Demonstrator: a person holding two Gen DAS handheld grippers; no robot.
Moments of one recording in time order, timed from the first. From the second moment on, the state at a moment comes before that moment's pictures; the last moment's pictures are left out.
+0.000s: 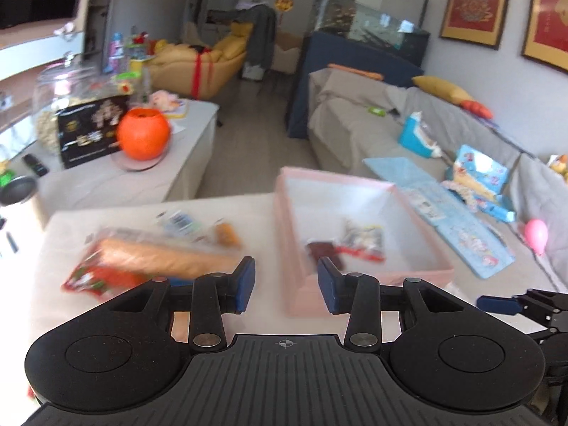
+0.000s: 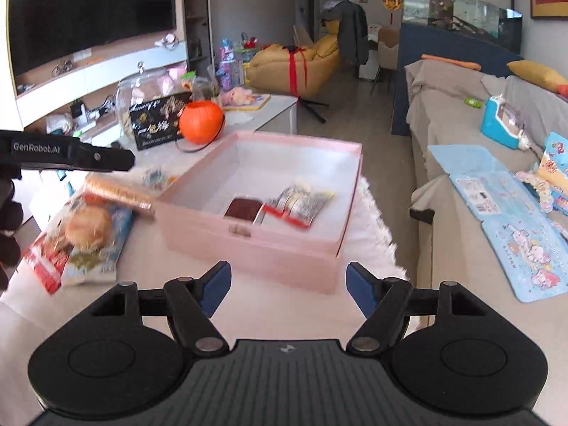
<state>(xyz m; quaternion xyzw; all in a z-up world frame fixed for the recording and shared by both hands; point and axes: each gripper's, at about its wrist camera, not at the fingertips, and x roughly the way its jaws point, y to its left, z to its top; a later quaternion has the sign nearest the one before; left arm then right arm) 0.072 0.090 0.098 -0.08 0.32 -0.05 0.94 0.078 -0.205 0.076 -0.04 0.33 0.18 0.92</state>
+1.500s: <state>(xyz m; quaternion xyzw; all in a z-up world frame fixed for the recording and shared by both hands) 0.026 0.184 0.039 -0.17 0.33 0.14 0.92 0.032 -0.142 0.034 -0.09 0.35 0.27 0.89</state>
